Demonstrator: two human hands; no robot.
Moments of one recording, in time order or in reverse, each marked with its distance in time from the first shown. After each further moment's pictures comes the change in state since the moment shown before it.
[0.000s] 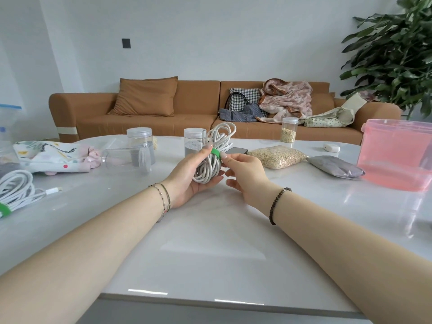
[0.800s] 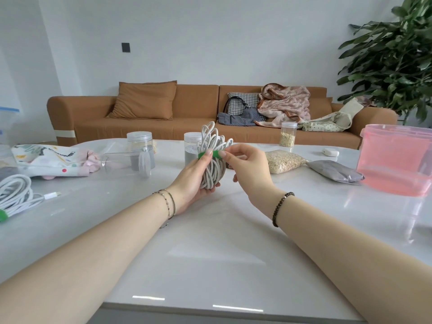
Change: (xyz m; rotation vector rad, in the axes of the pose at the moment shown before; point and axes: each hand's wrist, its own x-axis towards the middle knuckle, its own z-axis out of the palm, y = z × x) left_hand 0.007 -0.011 -0.003 0.191 0.034 0.063; right_hand 0.009 -0.006 -0.001 -0.214 0.095 -0.340
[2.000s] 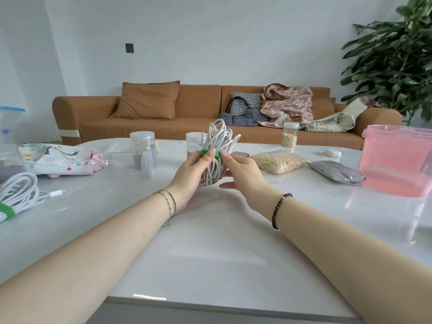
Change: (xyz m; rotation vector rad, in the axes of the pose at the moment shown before) left_hand 0.004 -0.003 -0.006 0.017 0.029 0.183; right_hand -0.004 0.005 0.006 0.121 -0.197 0.198
